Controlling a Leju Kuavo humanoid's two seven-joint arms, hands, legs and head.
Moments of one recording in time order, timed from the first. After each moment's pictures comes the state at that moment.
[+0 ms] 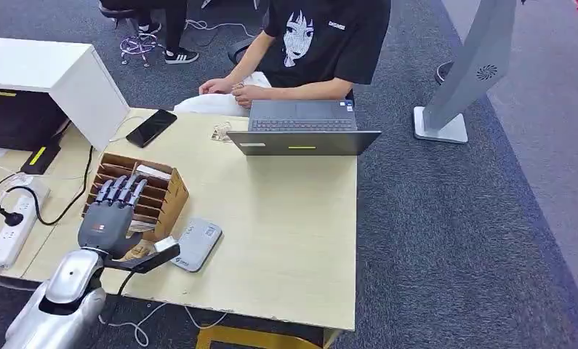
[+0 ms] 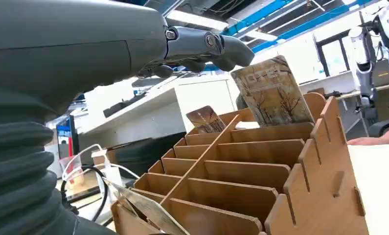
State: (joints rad) left arm -0.17 0.39 -0.24 -1.34 -1.27 0.30 0.06; right arm -0.05 0.19 -0.10 -0.20 0.51 -0.40 0.11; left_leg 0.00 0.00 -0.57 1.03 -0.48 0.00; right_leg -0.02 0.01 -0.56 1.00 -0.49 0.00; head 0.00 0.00
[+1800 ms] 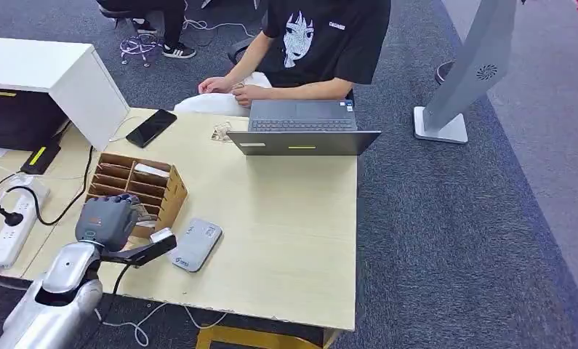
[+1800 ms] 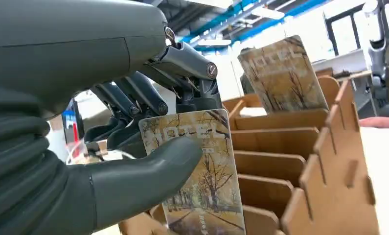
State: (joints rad) left arm -0.21 0.42 -0.26 -1.31 -1.19 0.24 0.09; right arm -0.05 0.19 -0.17 -0.20 0.52 -0.41 0.09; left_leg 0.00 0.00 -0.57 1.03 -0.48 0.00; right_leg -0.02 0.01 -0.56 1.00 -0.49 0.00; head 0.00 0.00
